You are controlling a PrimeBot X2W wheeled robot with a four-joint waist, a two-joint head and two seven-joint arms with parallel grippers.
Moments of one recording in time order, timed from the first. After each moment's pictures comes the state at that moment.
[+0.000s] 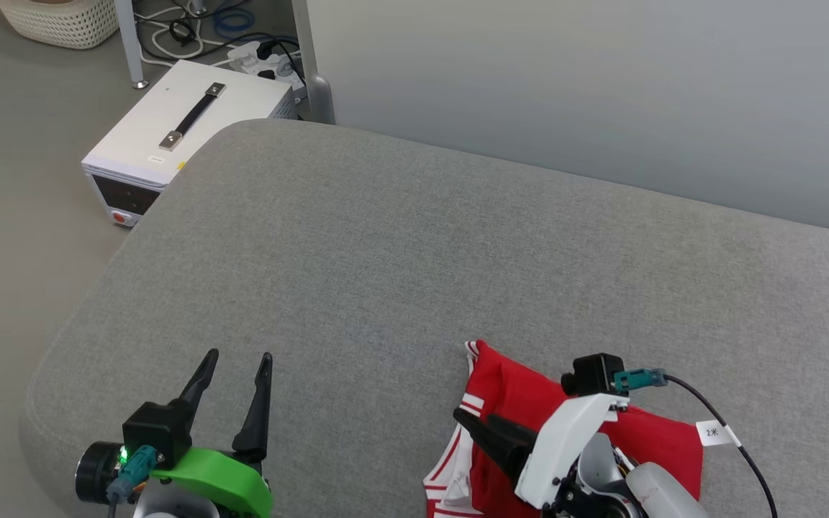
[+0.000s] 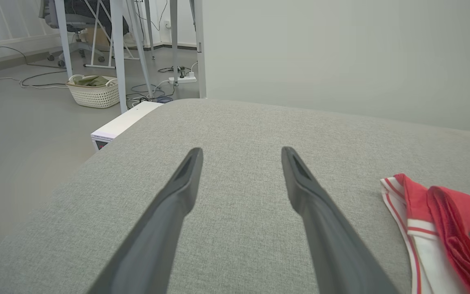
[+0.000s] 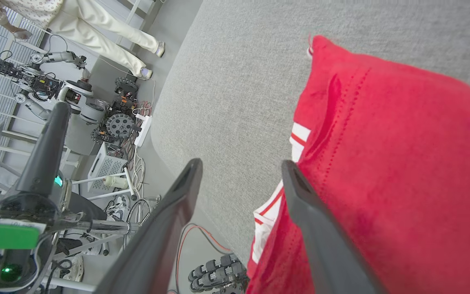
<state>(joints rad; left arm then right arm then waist) -0.01 0.19 -0.11 0.22 -0.24 -0.13 -0.26 -0.22 -0.05 0.45 0.43 0.91 0.13 0.31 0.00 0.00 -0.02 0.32</state>
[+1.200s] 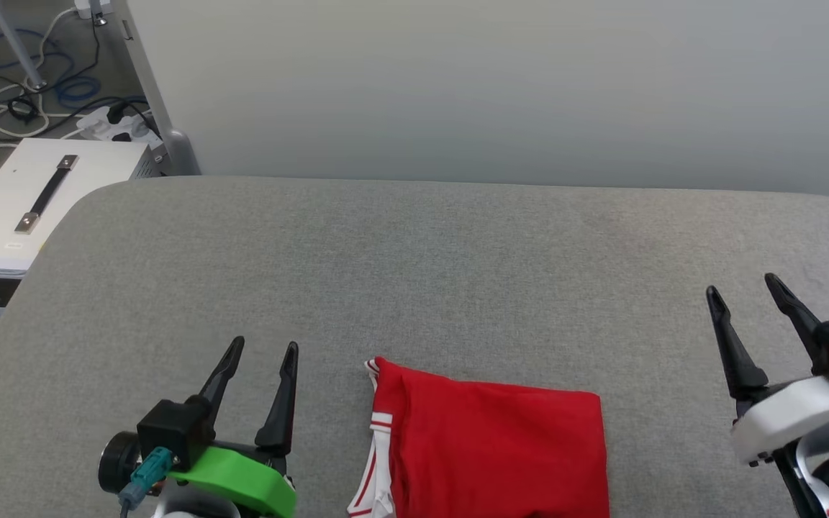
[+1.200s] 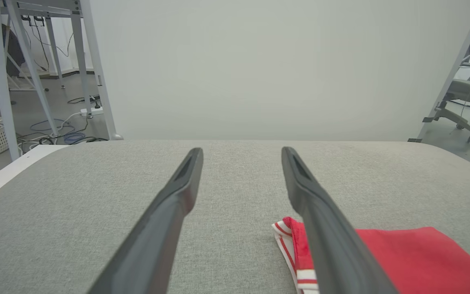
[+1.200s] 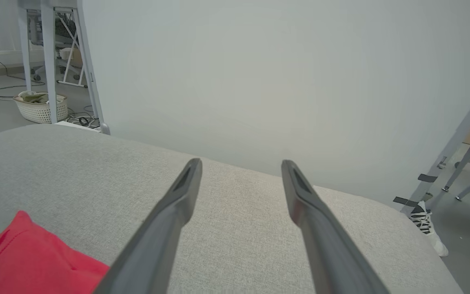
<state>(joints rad) 0.00 0.17 -0.14 0.13 -0.26 -0.13 -0.26 -0.07 -0.31 0.06 -0.03 0.20 0.13 -0.02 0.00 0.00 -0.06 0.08</state>
